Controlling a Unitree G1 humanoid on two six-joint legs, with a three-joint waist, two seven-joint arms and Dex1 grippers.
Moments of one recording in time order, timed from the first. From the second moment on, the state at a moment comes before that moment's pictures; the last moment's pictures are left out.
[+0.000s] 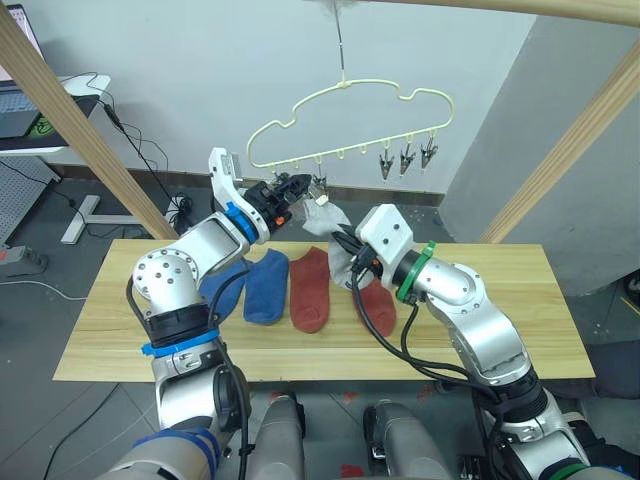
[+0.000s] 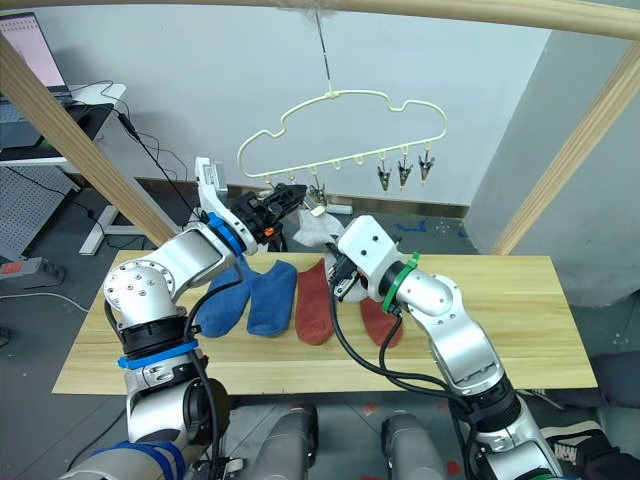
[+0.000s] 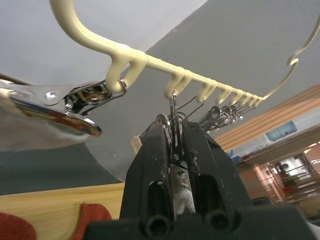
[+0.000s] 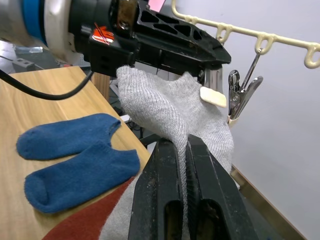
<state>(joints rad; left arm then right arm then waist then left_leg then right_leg) -0.74 0.17 0.49 0.05 -1.08 1.12 -0.04 -0.46 -0.23 0.32 -0.38 -0.01 0.53 0.48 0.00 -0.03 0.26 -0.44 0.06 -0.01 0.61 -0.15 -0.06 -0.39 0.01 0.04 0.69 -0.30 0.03</state>
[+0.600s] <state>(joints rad) -0.71 0.20 0.44 0.05 -1.06 1.08 -0.10 -0.49 -0.19 0.31 -0.34 -0.01 0.50 0.46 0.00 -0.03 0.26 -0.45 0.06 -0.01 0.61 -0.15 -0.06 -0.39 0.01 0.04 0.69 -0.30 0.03</state>
